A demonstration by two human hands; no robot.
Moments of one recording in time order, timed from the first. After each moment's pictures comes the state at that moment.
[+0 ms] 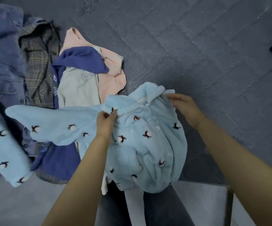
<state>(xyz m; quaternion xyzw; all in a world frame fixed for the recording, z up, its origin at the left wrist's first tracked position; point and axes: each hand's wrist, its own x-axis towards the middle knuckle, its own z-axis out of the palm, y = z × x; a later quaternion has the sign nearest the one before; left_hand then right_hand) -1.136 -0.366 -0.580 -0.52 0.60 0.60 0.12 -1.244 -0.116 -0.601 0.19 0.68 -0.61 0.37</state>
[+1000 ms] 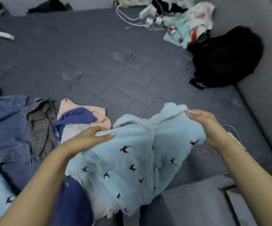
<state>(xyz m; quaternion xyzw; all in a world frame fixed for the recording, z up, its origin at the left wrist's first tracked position) -1.176 -0.436 -0.378 -0.06 0.78 0.46 0.41 -1.156 -0.054 -0.348 0.21 0.65 -0.71 0.17</state>
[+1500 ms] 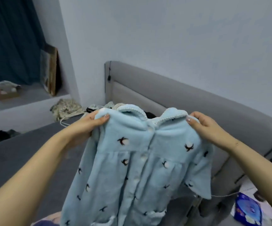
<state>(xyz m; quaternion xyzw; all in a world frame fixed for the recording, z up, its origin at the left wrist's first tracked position) -1.246 -0.277 -0.046 0.33 0.65 0.59 0.34 -1.010 0.053 -0.037 0.17 0.89 -0.38 -0.19</state>
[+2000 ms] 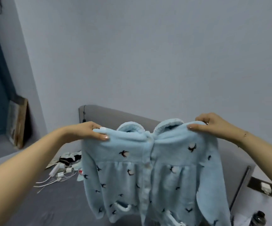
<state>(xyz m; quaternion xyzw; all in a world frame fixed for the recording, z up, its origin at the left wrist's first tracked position) -1.291 -0.123 0.100 0.51 0.75 0.30 0.29 -0.952 0.177 0.106 0.20 0.91 -0.25 -0.25</state>
